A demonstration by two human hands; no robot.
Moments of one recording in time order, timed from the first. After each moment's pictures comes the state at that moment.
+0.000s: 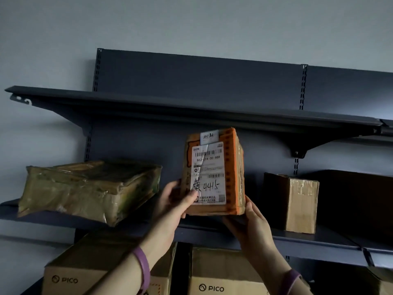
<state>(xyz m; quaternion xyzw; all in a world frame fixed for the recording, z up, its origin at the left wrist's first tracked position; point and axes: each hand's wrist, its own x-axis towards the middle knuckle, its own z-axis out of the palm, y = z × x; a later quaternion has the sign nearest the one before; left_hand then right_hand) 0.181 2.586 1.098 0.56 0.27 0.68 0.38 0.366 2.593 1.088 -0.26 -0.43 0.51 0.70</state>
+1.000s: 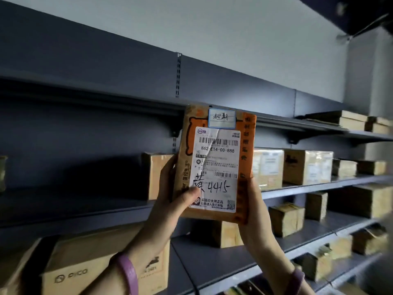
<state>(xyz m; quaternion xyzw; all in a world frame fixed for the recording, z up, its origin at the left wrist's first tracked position) 0.434 2.483 1.112 0.69 0.00 0.58 0.44 0.581 2.395 1.106 -0.33 -0.57 0.20 0.73</state>
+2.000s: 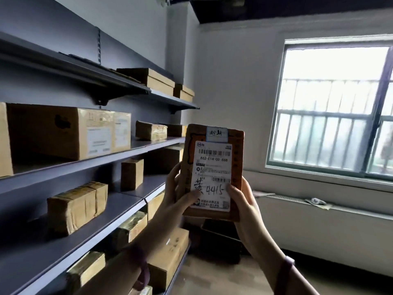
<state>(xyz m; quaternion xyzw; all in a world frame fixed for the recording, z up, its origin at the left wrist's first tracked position) 1.007 2.264 1.028 0.61 -0.22 0.21 0.73 1.050 2.091 1.029 -0.55 -0.31 -0.04 0.77</state>
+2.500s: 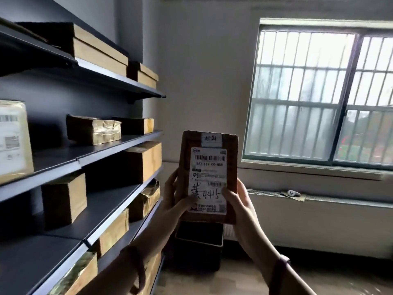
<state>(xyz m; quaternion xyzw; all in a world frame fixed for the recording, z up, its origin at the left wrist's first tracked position) 1.323 2.284 1.002 0.58 -0.25 0.11 0.76 1.318 2.099 1.013 -0.60 -0.24 -0.11 0.75</state>
